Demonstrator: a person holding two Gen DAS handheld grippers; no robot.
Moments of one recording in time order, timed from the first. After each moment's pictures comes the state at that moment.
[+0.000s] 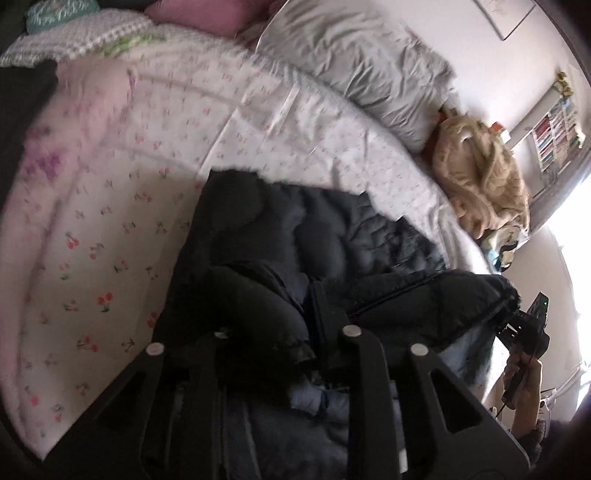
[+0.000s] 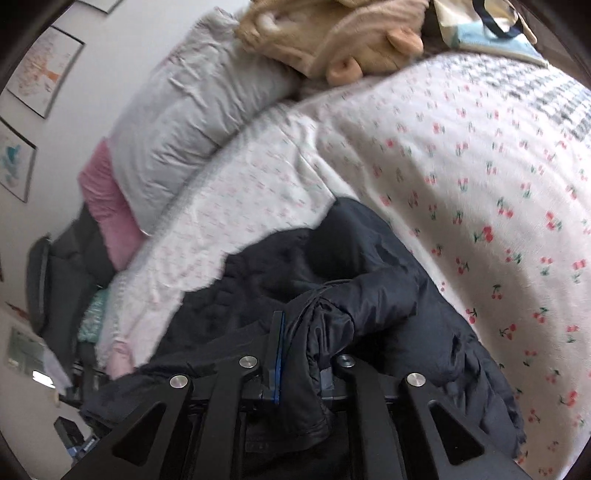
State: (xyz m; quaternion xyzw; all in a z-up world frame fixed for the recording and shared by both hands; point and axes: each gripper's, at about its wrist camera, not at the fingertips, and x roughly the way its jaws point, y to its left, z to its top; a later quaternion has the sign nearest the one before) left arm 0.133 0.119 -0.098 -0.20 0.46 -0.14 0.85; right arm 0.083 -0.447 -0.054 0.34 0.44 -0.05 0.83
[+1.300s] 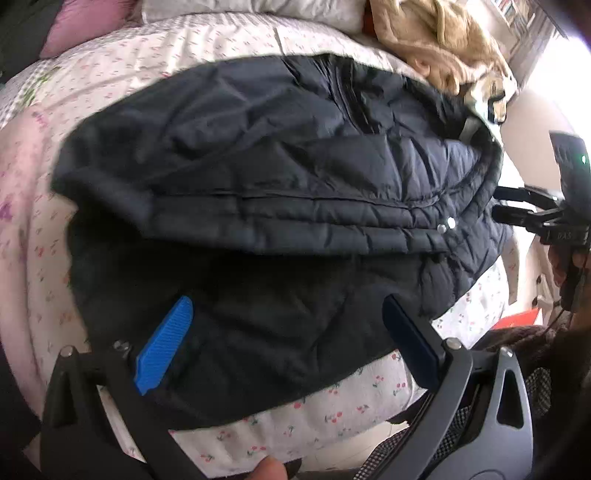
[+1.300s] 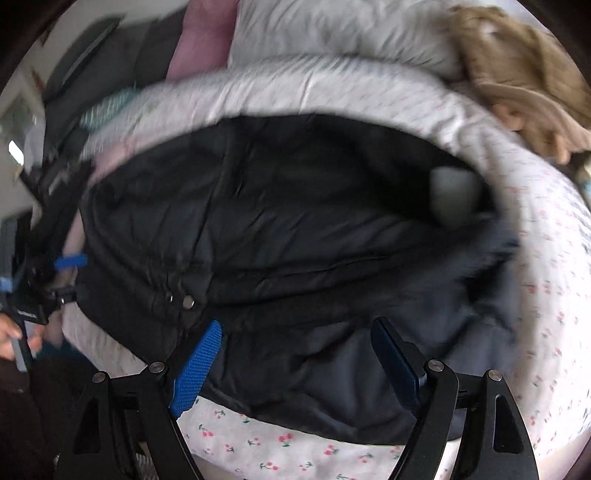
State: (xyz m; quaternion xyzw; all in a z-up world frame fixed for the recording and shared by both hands) left arm 0.083 0.012 -0.088 0.02 0.55 -0.22 0.80; right arm 0.060 -0.274 -0.025 -0.01 0.57 0.11 0.81
